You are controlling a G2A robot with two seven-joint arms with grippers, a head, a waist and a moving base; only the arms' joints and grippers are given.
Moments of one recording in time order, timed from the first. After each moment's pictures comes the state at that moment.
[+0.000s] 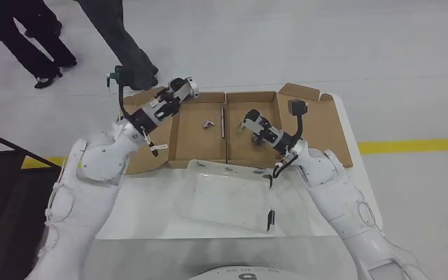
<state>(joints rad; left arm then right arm) 1.29 -1.05 -1.35 -1.90 0.33 -0.25 -0.41 -1.29 -1.24 1.19 -1.45 -0.08 -0.70 0.41</state>
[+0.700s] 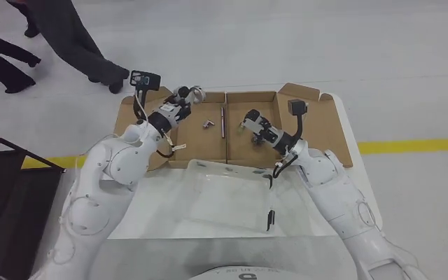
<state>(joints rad) 1.24 -1.07 -1.23 -1.94 0.67 0.09 -0.57 -1.29 -1.24 1.20 -1.45 -0.11 -0.67 0.39</state>
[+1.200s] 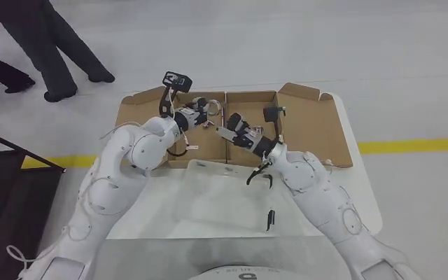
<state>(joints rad) 1.08 -1.10 -1.07 -1.81 0.72 0.07 -0.76 -1.27 -1.28 1.06 -1.52 -0.37 -0.55 0.22</state>
